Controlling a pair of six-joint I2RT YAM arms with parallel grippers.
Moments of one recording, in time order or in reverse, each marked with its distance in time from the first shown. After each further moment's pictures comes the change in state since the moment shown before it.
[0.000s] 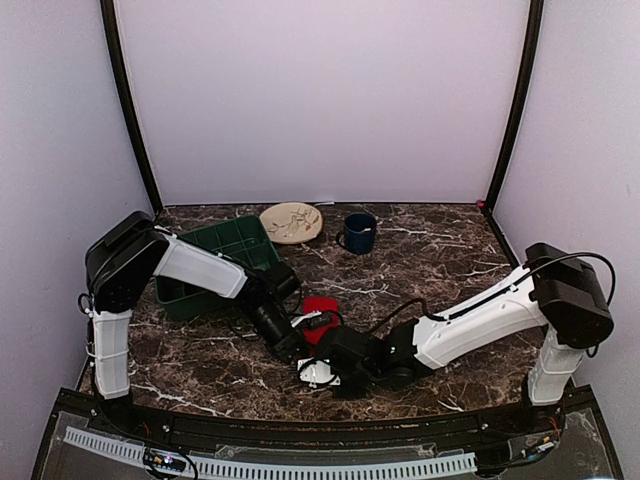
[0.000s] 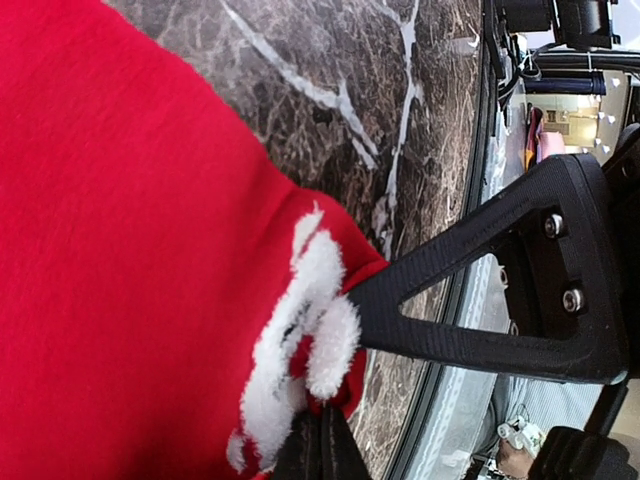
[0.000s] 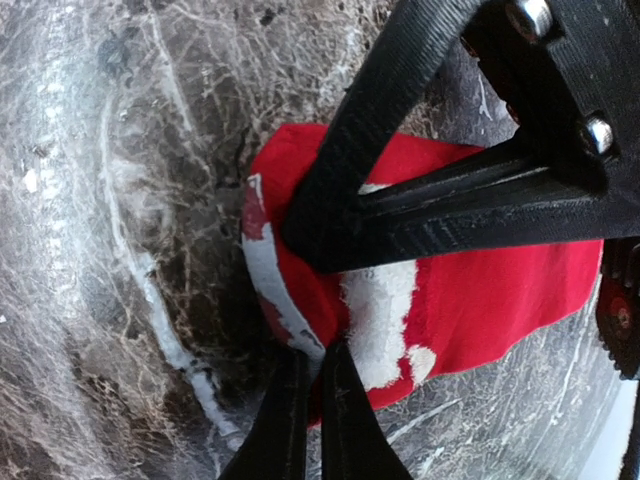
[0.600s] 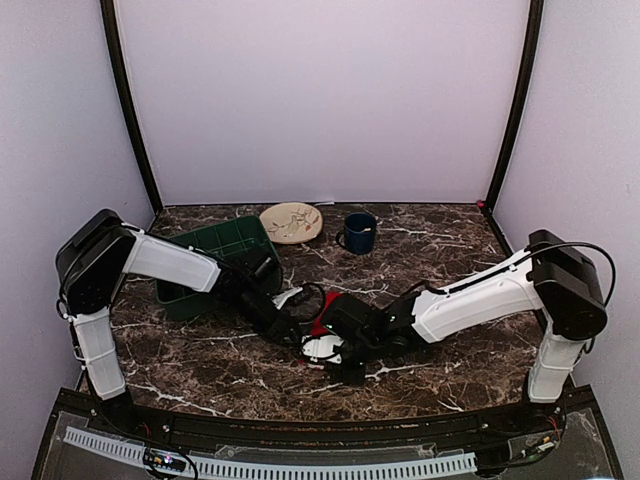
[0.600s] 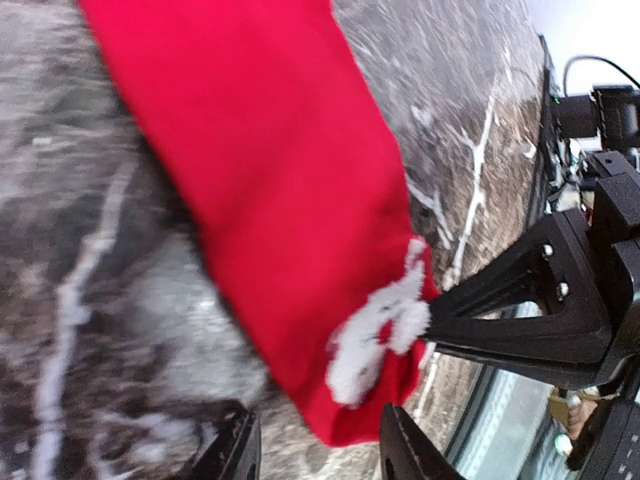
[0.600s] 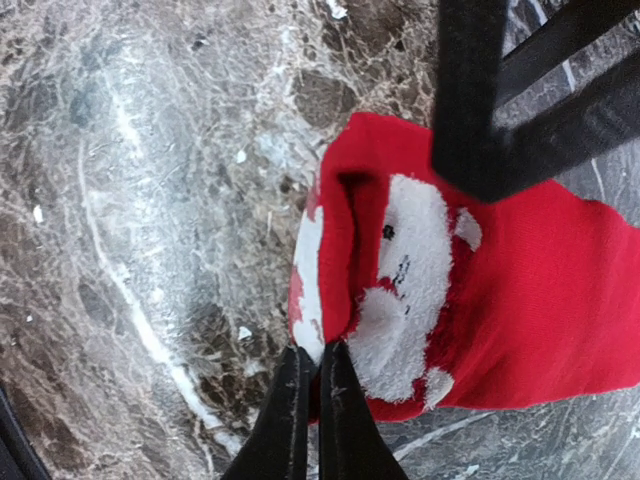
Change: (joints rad) left arm 0.074 -0.156 -0.118 0.179 -0.184 -0.174; right arm -0.137 0.005 0.070 -0.101 -0.288 0.137
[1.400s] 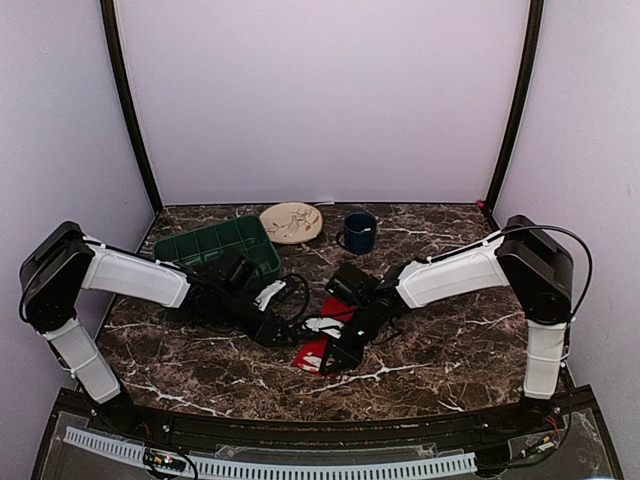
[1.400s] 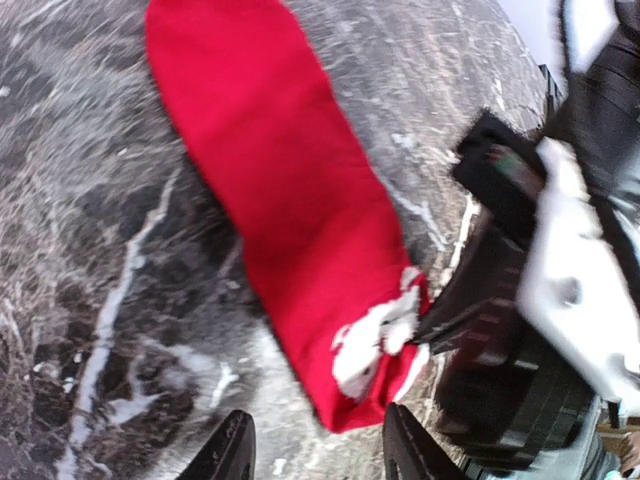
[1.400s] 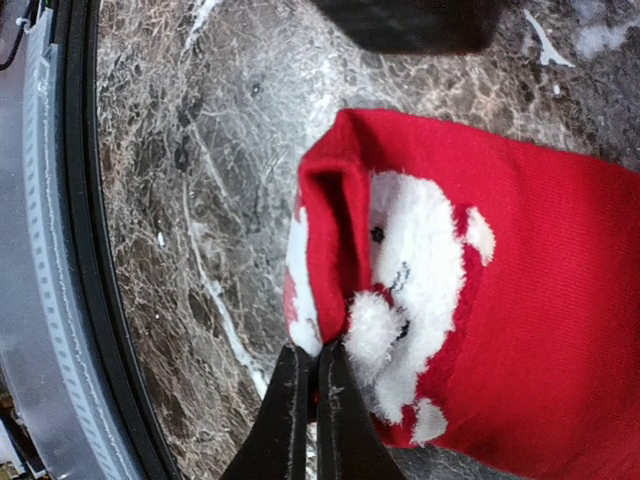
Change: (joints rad) left arm -0.011 -0.227 -0.237 0.236 -0.132 -0.051; right arm -0.203 0.144 0.175 -0.188 -0.587 0.132
